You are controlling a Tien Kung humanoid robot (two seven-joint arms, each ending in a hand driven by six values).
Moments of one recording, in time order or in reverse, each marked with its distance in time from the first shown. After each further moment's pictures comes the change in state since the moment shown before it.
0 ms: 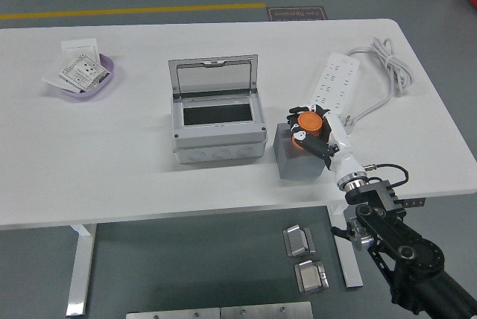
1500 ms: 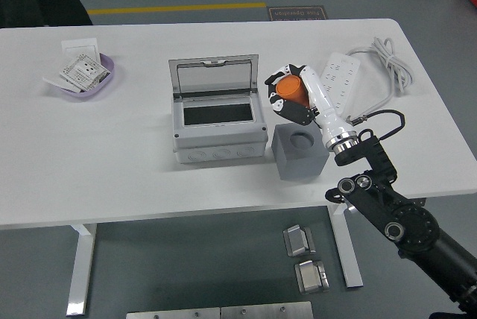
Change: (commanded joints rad) left arm 0.002 0.026 -0.100 0.000 0.081 0.002 0.014; right arm 0.183 -0.063 -0.143 0.084 -0.358 -0.166 -0.174
